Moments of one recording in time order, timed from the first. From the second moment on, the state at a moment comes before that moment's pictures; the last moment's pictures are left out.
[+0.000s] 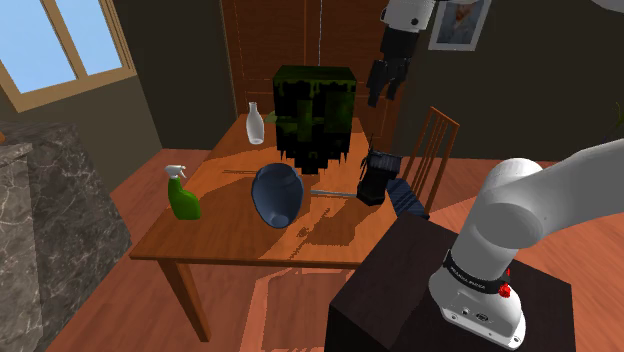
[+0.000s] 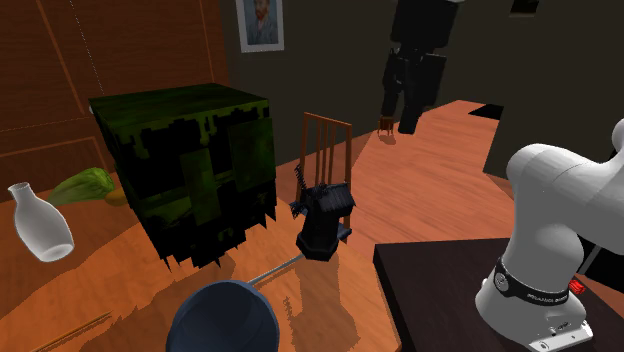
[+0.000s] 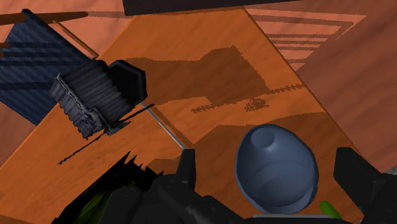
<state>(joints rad) 0.00 -0.81 -0.07 -2.35 -0.03 1.66 -0.02</state>
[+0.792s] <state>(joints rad) -0.04 -0.71 -0.15 -2.55 -0.26 1.97 -0.22</state>
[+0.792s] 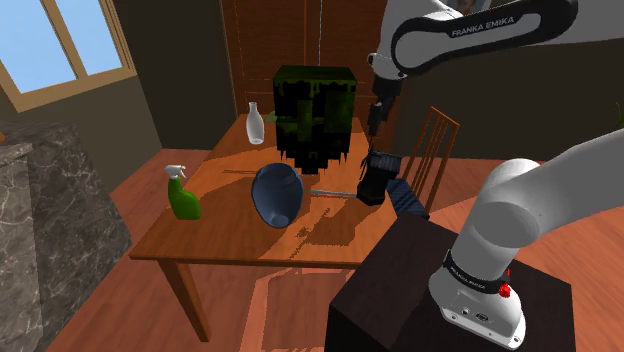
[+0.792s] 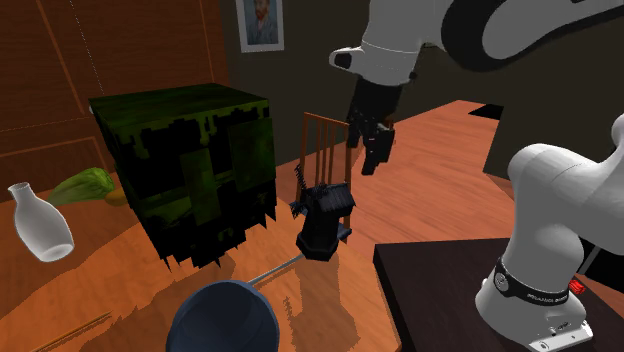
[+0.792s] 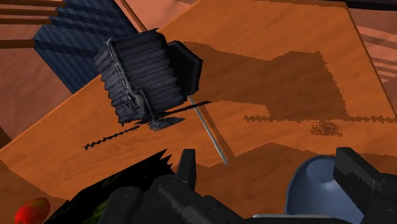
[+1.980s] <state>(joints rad) -0.16 -0.34 -0.25 -2.64 -0.63 2.49 -0.30</state>
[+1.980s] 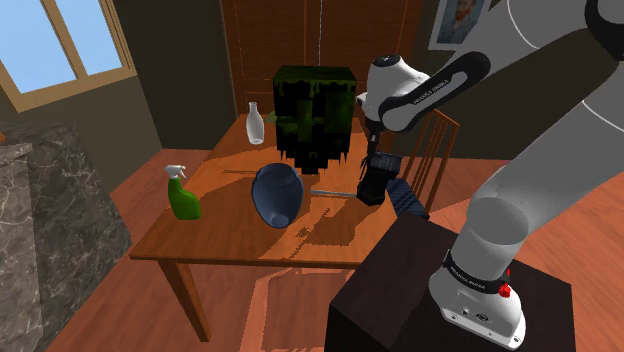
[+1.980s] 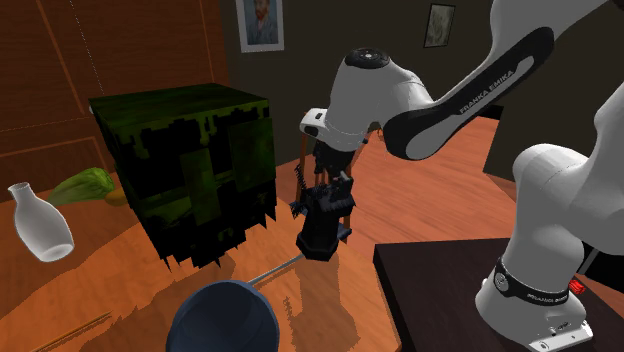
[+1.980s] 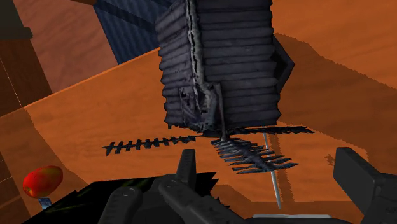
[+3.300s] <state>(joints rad) -0.15 -0.39 -0.25 -2.60 -0.59 2.42 -0.34</state>
